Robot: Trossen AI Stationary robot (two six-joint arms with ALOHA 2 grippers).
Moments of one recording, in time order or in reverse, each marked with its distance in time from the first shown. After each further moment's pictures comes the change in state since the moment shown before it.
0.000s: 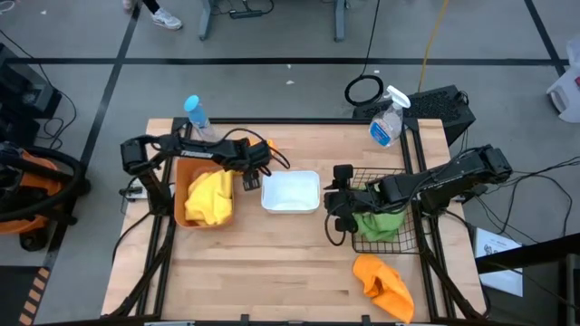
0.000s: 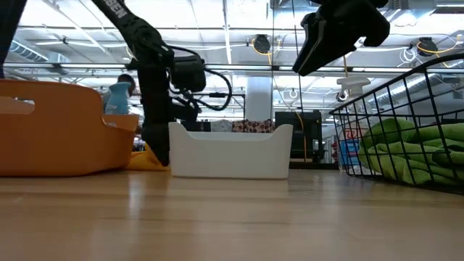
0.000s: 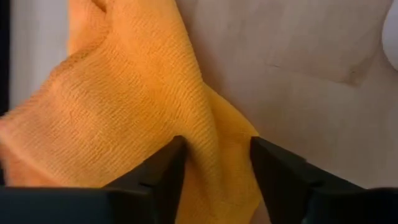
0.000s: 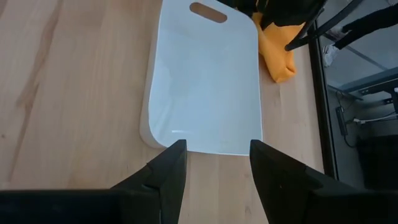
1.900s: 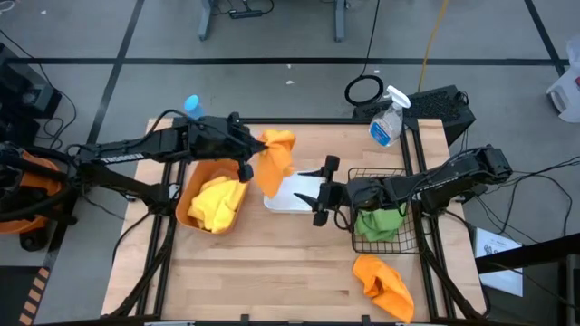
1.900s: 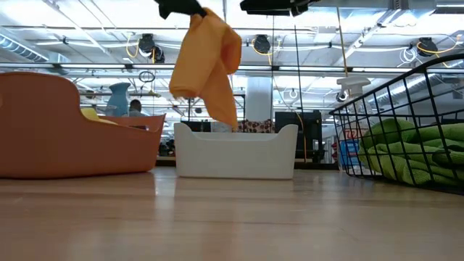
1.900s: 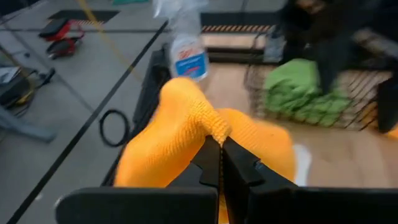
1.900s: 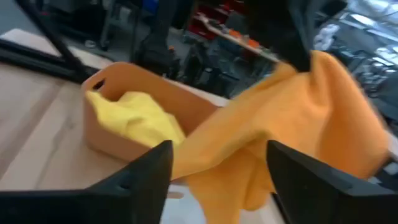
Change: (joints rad) left arm -0.206 -0.515 0.283 0.054 0.110 -0.087; right arm -0.033 0.001 -0.124 0.868 0.018 -0.239
